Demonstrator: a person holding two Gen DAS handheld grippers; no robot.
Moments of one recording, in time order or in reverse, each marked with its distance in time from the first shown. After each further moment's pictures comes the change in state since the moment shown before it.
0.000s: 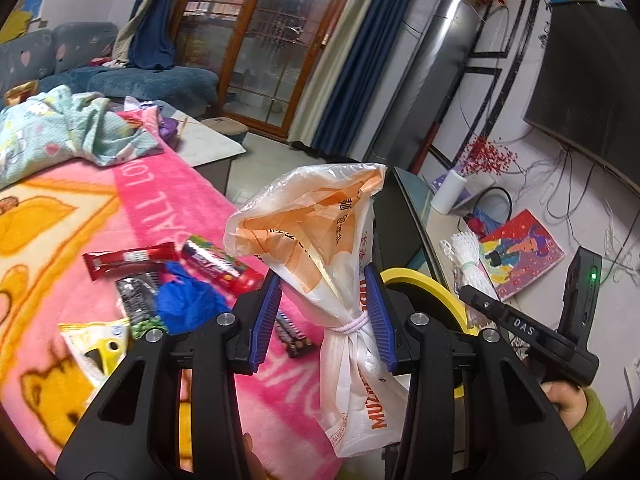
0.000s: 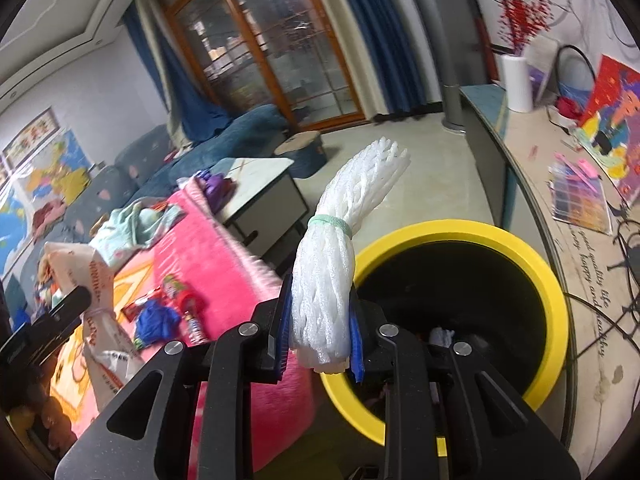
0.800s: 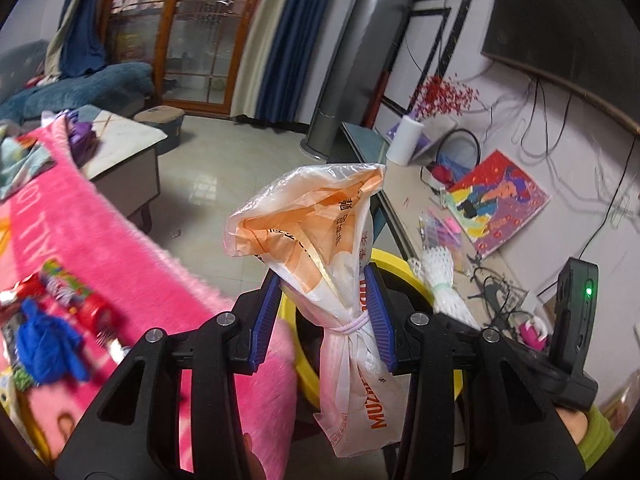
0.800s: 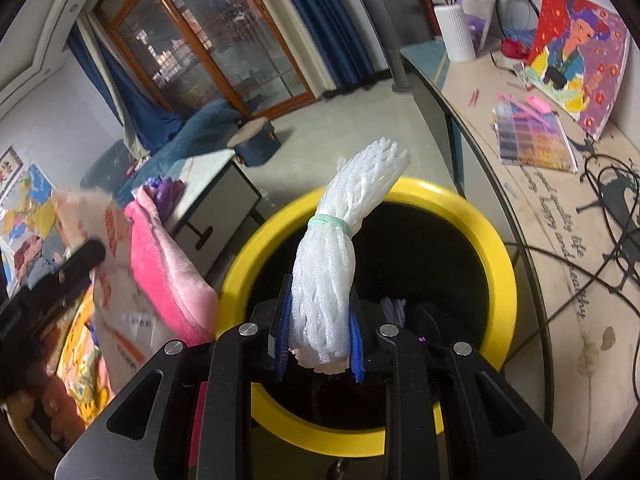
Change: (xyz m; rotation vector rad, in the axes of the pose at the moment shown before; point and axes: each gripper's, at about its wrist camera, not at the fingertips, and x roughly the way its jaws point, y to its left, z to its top) left arm 0.112 -0.098 -0.005 0.176 0.132 -0.115; right arm 0.010 -0.099 -0.023 0.156 0.081 -0.088
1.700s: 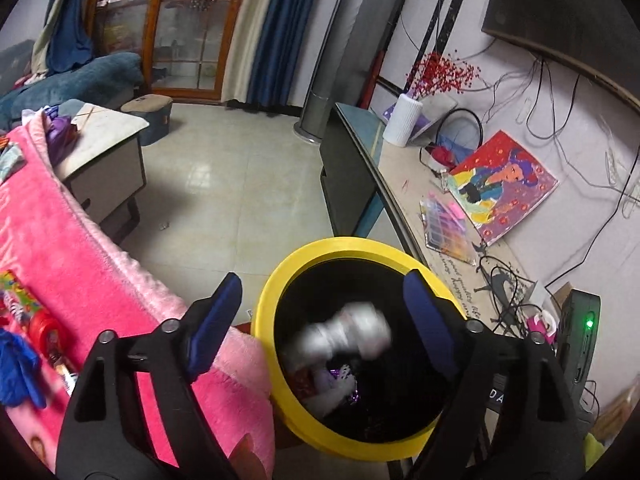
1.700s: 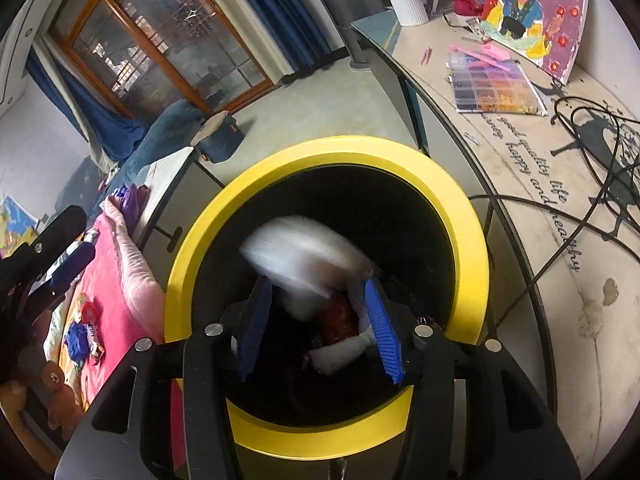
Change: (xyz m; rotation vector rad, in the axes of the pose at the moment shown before) left arm 0.041 -0.010 0.003 0.006 0.049 -0.009; right arm 0.014 -0.033 -0.017 0.132 0.034 -0.074
